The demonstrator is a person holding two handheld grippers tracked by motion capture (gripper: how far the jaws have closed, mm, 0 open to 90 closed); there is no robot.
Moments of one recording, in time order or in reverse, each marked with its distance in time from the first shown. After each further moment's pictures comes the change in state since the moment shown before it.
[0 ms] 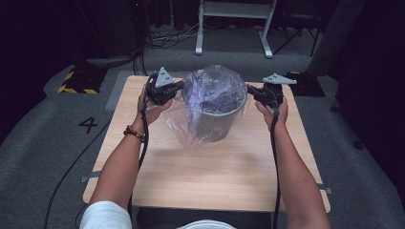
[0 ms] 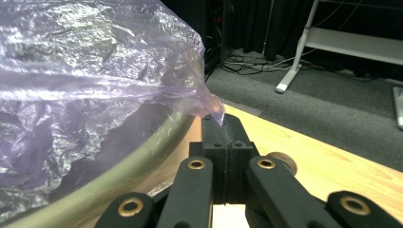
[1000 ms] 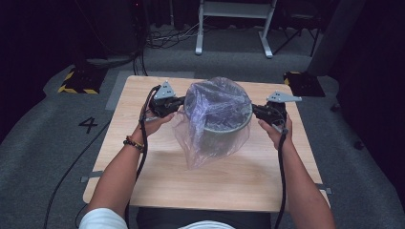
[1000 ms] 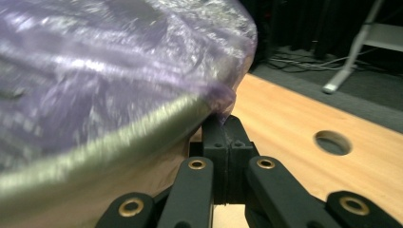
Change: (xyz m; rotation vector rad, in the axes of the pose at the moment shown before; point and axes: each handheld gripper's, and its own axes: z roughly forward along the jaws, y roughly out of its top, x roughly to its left) left arm -0.026 -0.029 -0.016 -0.005 -0.197 0.012; right arm 0.018 -0.041 -0.038 0.005 0.197 -0.047
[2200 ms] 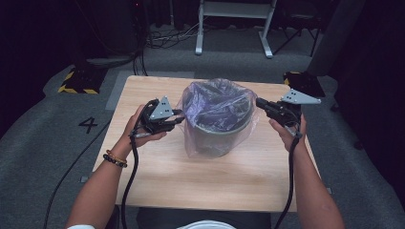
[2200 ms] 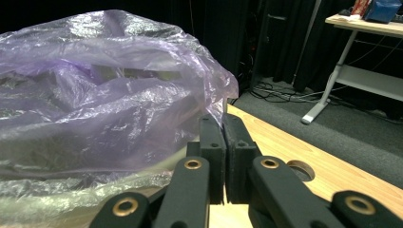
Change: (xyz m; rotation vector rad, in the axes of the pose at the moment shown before) left arm -0.043 0.016 -0.051 0.122 0.004 0.219; right arm 0.010 0.026 -0.045 -0.104 -0.064 -0.073
